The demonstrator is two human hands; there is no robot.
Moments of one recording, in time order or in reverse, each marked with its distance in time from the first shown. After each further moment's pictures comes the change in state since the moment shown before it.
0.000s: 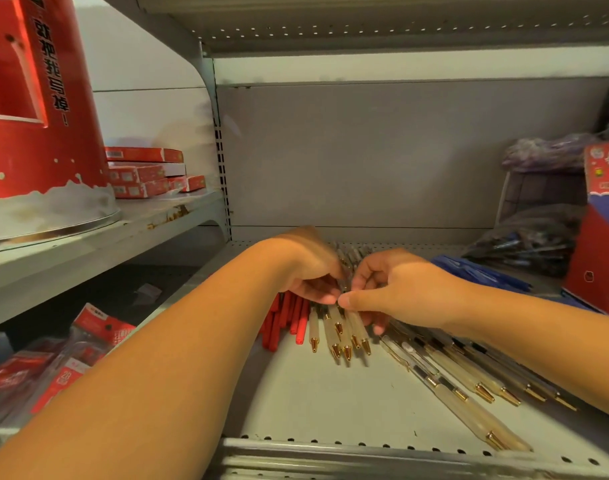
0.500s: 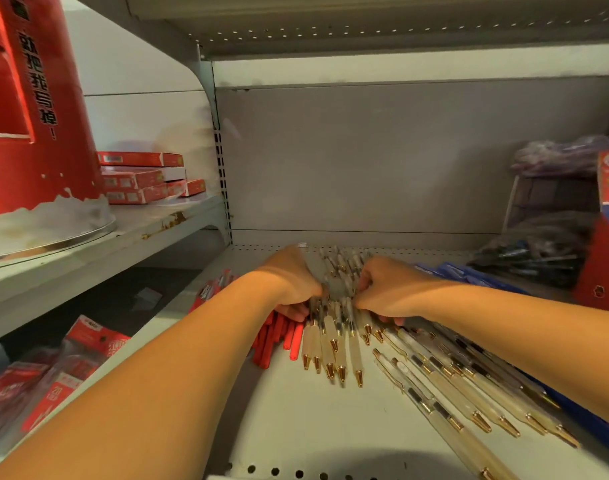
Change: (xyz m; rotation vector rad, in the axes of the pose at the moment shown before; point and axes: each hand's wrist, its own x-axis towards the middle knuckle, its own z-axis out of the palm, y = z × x) left_hand 0.015 -0.019 -0.002 0.181 0.153 -0.043; right_hand 0.054 0.014 -0.011 -0.348 -0.024 0.222
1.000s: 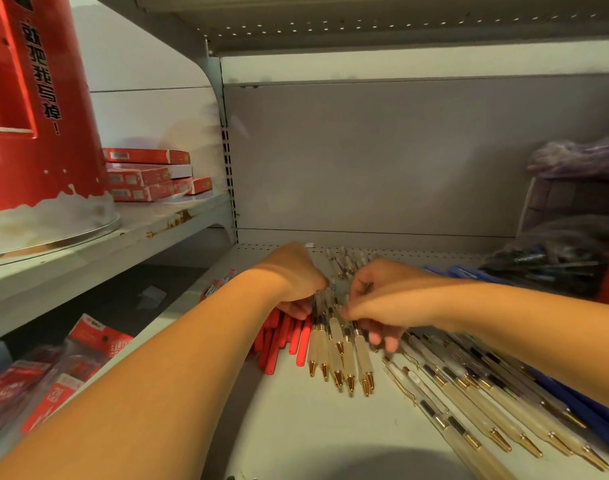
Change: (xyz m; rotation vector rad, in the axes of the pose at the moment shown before) left_hand 0.011 -0.002 -0.007 0.023 0.058 -0.027; right_hand -0.018 -0.015 -0.006 0.275 -0.240 -0.056
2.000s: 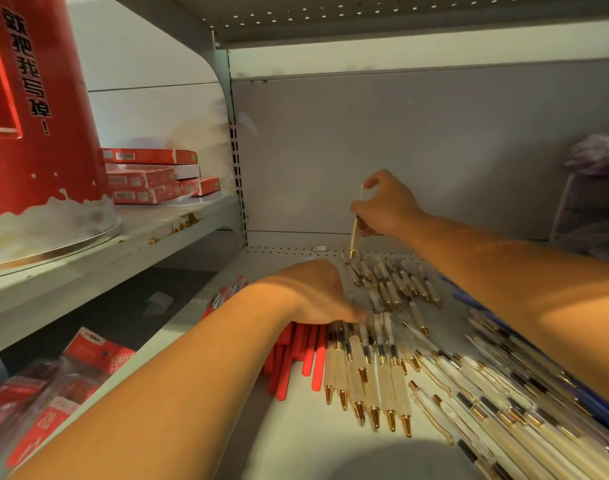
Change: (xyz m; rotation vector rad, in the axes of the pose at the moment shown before) left_hand -0.012 0.003 -0.007 0.425 -0.128 0.241; right_hand 0.123 -0.024 -0.065 0.245 0.641 -0.238
